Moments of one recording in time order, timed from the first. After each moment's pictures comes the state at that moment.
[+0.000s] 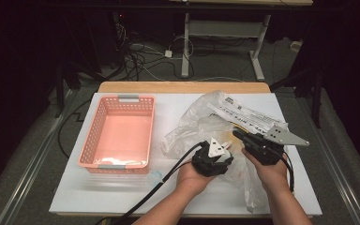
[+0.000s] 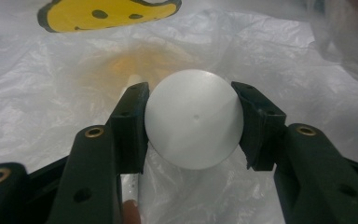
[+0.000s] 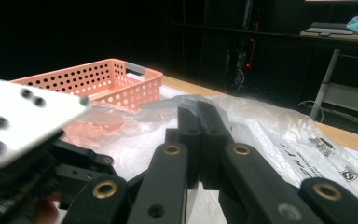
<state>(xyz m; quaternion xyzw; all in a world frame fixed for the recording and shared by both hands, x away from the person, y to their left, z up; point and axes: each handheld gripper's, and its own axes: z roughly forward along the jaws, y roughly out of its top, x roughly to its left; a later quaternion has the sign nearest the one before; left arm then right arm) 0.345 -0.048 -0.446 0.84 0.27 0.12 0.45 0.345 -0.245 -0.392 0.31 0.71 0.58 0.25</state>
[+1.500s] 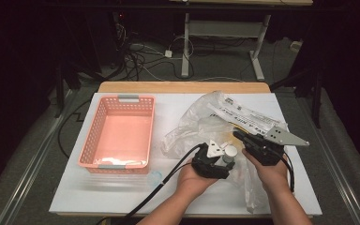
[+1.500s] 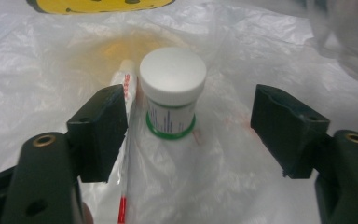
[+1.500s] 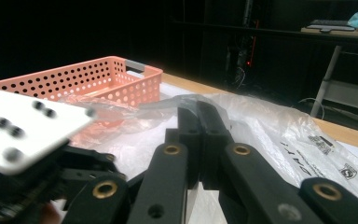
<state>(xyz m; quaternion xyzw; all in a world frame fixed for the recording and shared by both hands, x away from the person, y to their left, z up) 0.343 -0.040 -0.455 0.84 0.28 0.09 0.46 0.345 -0.246 -0.395 0.31 0.72 0.58 0.25</state>
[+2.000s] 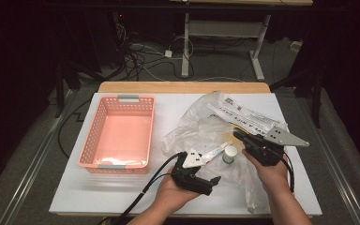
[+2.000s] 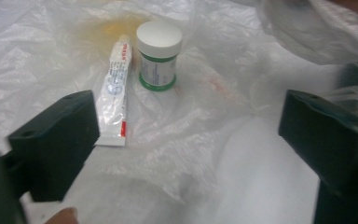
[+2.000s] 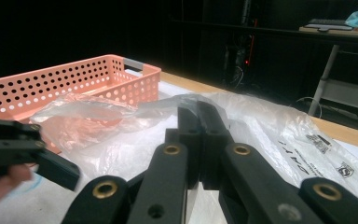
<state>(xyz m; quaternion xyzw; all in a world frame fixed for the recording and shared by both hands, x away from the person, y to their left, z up) 0.303 0.015 -0.437 0.84 0.28 0.07 0.47 0.344 -0.246 -0.395 0.31 0.72 0.57 0.25</state>
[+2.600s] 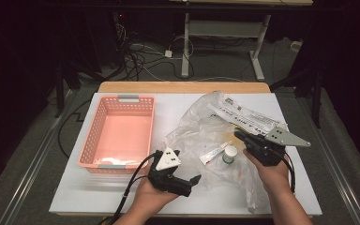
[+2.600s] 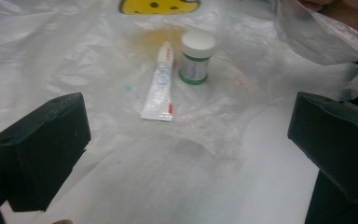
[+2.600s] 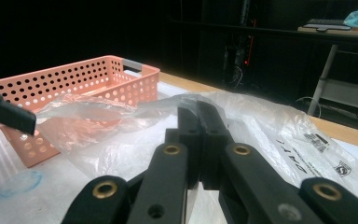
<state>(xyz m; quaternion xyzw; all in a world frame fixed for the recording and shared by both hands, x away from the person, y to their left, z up) 0.290 0.072 -0.414 0.82 0.30 0.11 0.48 0.343 -0.249 -0.395 0.31 0.71 0.57 0.25</state>
